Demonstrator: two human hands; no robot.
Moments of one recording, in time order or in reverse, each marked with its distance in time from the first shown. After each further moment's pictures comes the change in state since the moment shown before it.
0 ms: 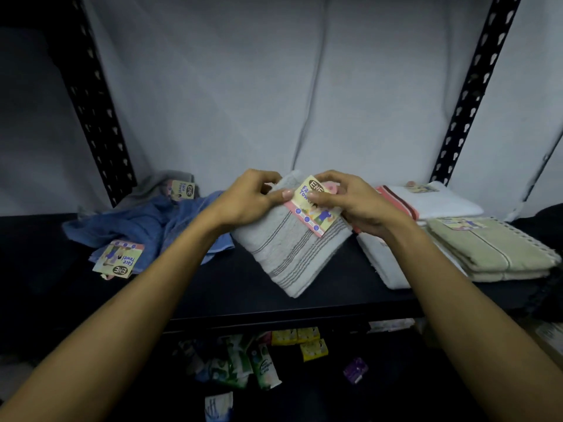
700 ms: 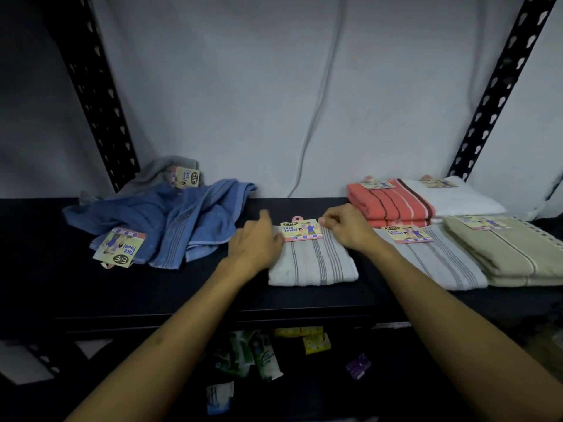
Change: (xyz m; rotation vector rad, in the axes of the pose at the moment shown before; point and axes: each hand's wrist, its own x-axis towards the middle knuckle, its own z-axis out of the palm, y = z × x) left_hand -0.019 -0.070 0.083 0.480 0.072 -0.423; right_hand 0.049 0.114 -0.007 -0.822 0.186 0.033
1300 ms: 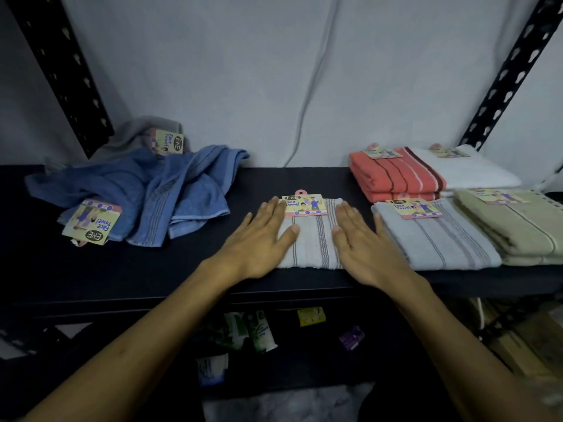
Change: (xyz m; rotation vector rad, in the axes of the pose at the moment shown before) left_hand -0.017 -0.014 0.034 -0.018 -0.297 0.238; right_hand -0.094 -0.007 0.013 -0.409 -0.182 0.107
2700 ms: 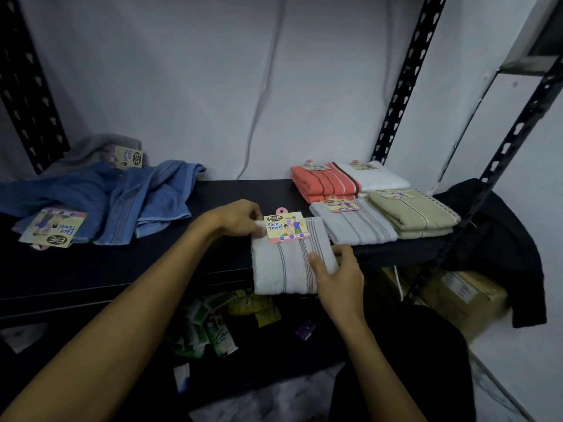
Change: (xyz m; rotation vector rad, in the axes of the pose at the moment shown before) left_hand 0.016 0.038 -0.043 -0.239 -0.182 0.090; right_hand -0.128 -0.026 0.014 0.784 0.651 0.397
